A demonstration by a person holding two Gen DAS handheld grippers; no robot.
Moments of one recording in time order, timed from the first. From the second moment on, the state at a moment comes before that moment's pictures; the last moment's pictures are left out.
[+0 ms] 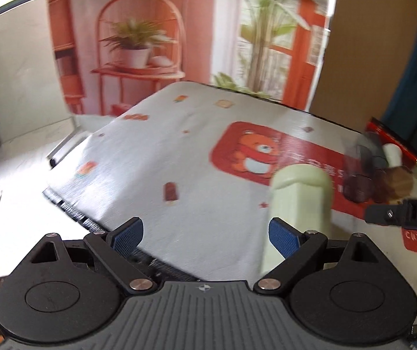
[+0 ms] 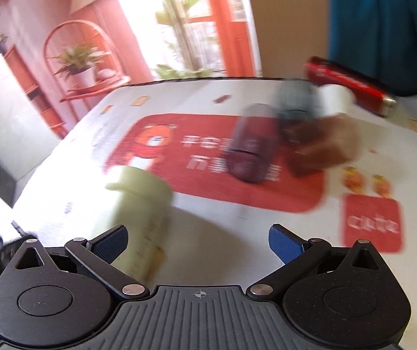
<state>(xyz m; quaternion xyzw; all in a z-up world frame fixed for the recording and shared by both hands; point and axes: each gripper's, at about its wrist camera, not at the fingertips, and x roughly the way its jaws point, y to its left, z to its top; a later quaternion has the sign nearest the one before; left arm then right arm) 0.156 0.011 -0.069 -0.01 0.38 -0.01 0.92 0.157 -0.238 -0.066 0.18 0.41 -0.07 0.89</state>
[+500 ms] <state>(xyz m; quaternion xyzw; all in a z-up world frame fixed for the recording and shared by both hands) 0.145 0.043 -0.088 -0.04 0.40 0.00 0.92 0.266 -0.194 -0.128 0.26 0.51 -0.07 0.82</state>
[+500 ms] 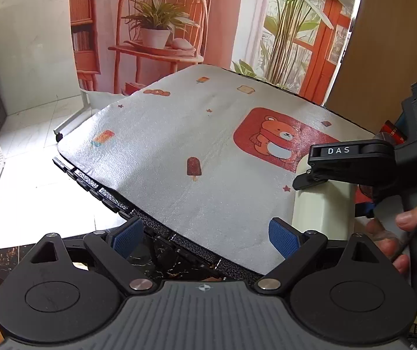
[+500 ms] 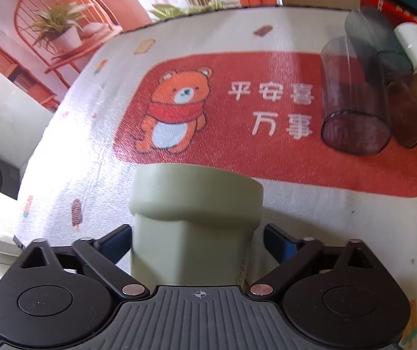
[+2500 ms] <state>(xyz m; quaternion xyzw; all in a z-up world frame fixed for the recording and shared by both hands) 0.142 0.021 -0.102 -0.03 0.42 -0.03 0.90 0.134 -0.203 -0.076 0.02 0.35 -0.08 0.93</state>
